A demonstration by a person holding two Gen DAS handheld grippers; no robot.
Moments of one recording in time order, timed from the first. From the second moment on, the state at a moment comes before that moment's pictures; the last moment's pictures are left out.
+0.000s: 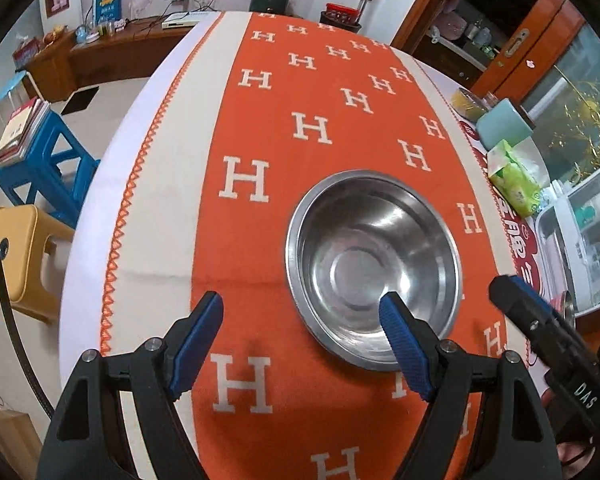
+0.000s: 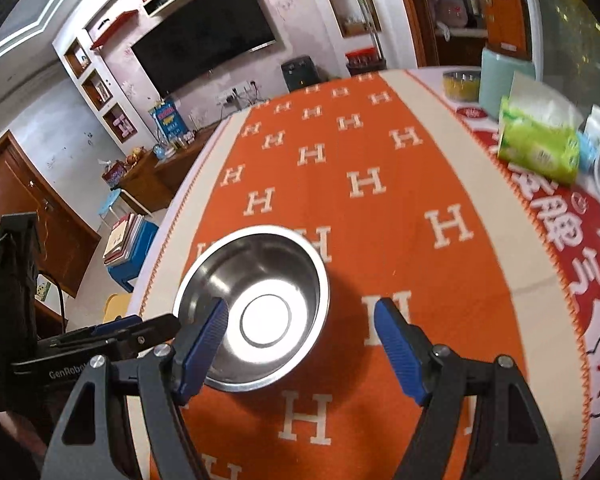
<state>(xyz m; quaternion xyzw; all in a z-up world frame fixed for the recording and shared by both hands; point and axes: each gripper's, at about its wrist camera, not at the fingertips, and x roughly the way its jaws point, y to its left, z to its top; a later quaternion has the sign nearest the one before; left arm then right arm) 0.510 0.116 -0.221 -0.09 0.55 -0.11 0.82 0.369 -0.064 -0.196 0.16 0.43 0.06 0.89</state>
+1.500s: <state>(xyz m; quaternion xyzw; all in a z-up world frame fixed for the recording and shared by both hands) 0.438 0.142 -0.226 -0.13 0.61 -0.14 0.77 0.310 -0.012 -0.207 0.10 0.48 0.09 0.86</state>
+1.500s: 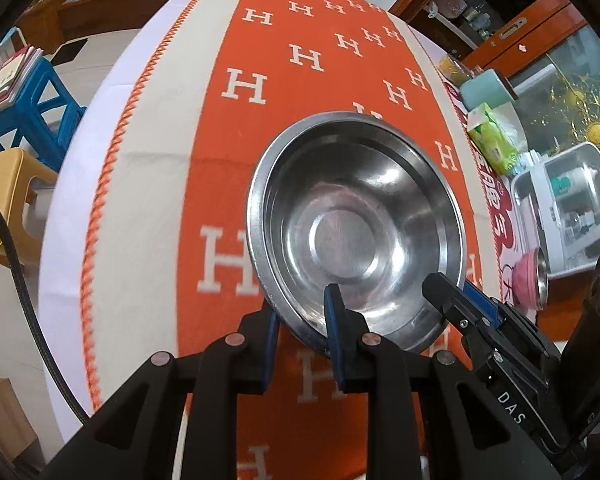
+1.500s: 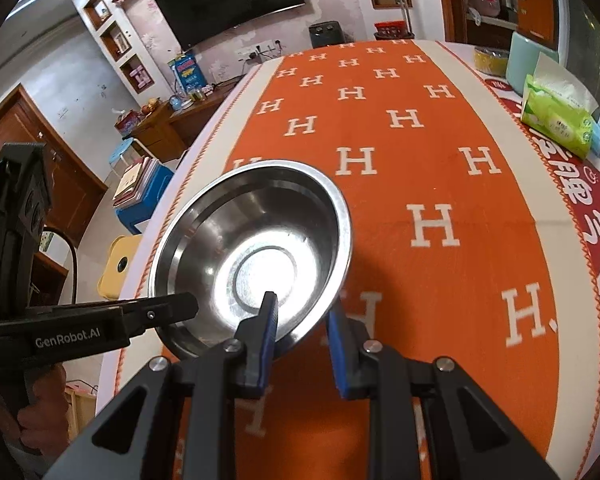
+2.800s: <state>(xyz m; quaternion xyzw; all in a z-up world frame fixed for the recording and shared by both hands) 0.215 0.155 -0.152 -0.12 0.56 -0.23 0.78 0.076 0.017 -0.123 0.03 0.40 0.02 0.92</state>
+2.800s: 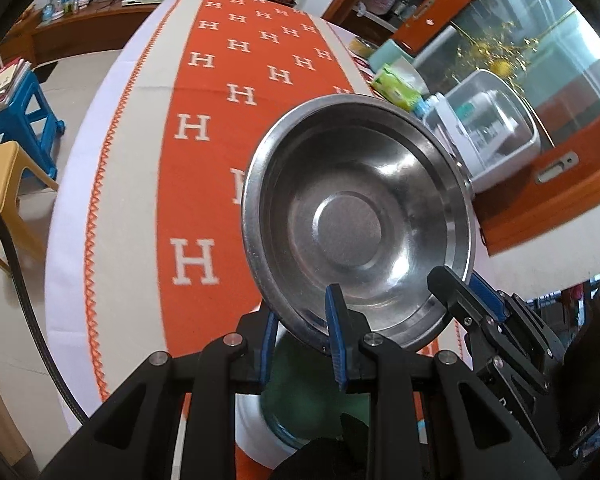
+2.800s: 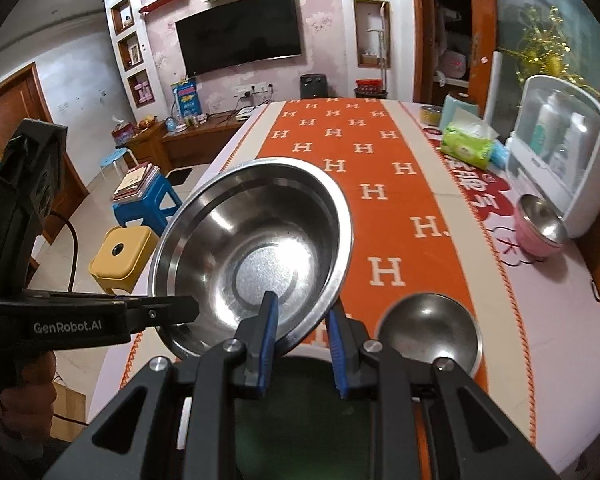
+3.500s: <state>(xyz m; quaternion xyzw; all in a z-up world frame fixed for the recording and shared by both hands) 0.142 0.031 -0.128 -0.06 0.56 -0.32 0.76 -0.026 -0.084 -0.104 0.05 0.37 -0.05 0.92</state>
